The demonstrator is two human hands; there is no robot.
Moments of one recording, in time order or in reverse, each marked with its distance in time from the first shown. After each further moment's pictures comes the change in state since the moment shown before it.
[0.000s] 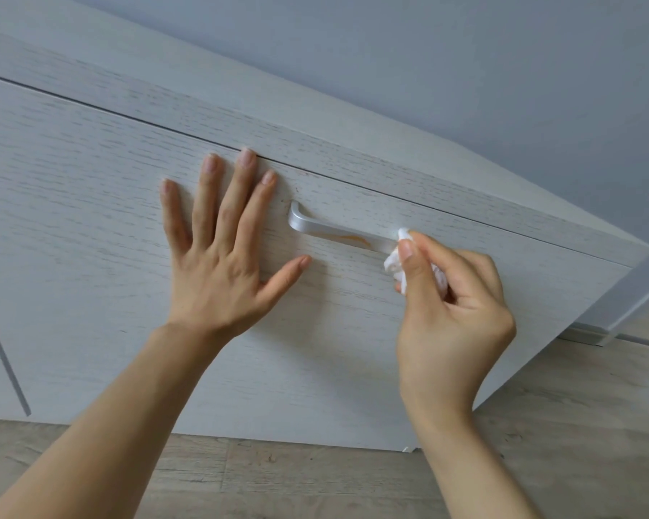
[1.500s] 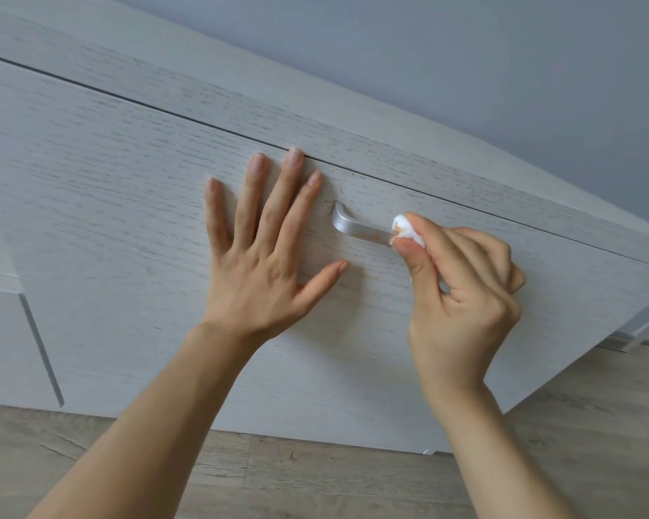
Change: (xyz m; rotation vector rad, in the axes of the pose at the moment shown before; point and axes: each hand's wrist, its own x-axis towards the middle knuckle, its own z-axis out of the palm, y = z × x) left_hand 0.000 -0.003 0.000 -0.048 0.005 0.021; right_hand 0.004 0.015 0.023 -0.303 -0.061 -0.455
